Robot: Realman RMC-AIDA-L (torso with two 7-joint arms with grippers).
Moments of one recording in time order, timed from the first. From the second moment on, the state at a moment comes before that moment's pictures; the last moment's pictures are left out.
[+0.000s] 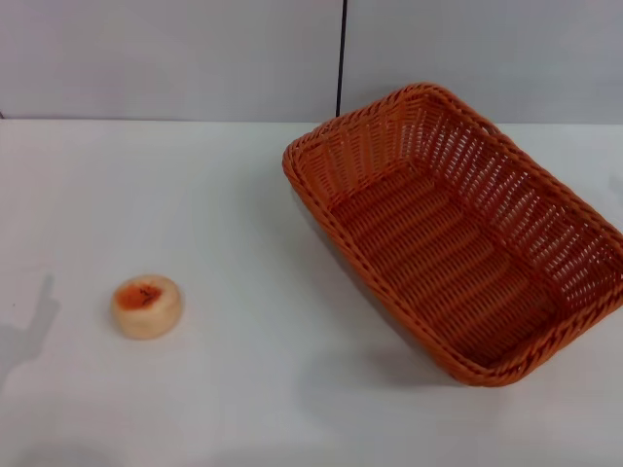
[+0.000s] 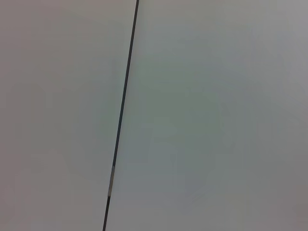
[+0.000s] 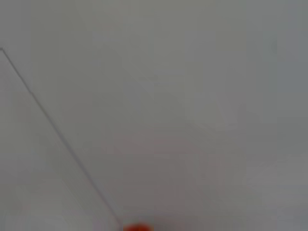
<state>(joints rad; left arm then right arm) 0.01 -2.07 -0.50 -0.12 2.13 1.67 -0.31 0.36 2.05 -0.30 -1.13 -2.04 -1.64 1.97</state>
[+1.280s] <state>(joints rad) 0.03 -2.07 -0.50 -0.12 2.13 1.67 -0.31 0.81 1.99 -0.67 -0.70 -2.61 -1.43 2.32</state>
